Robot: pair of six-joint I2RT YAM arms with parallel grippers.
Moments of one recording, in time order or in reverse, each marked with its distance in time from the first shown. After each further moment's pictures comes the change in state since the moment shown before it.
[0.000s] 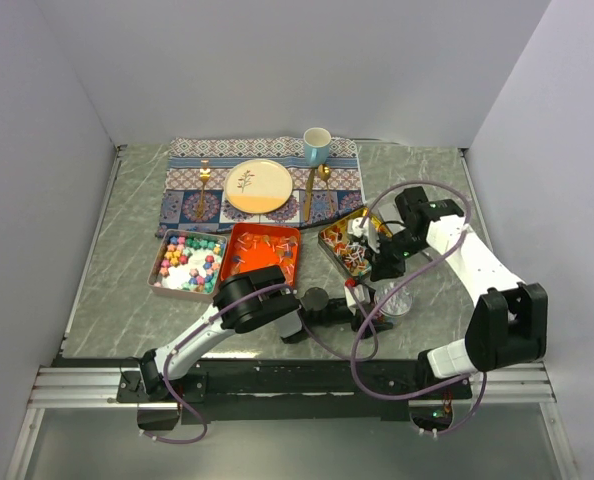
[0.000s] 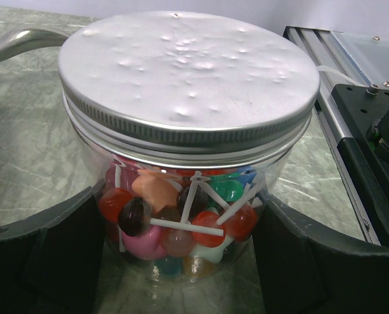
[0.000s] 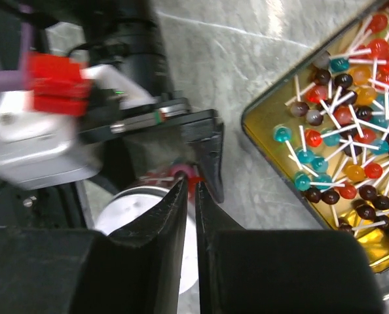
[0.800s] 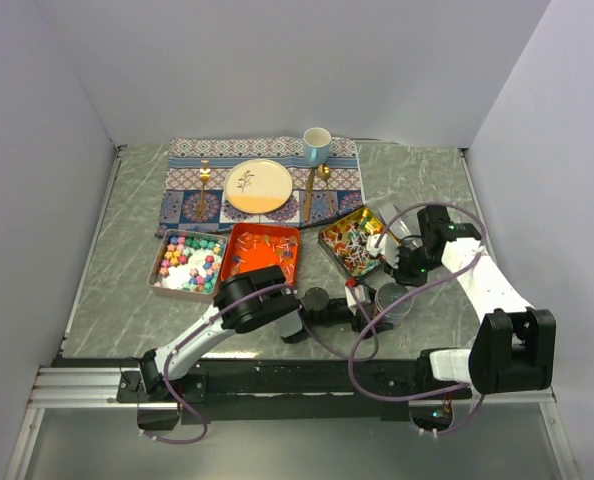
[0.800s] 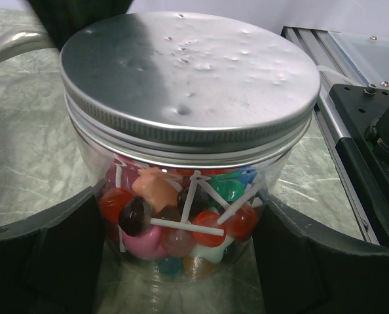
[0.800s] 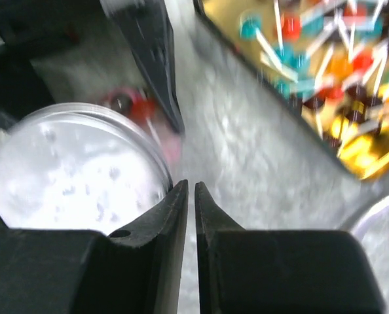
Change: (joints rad) left arm 0.000 0.005 0.007 0.000 0.007 0.000; right arm -0.124 -0.119 -0.213 0.159 0.208 -0.101
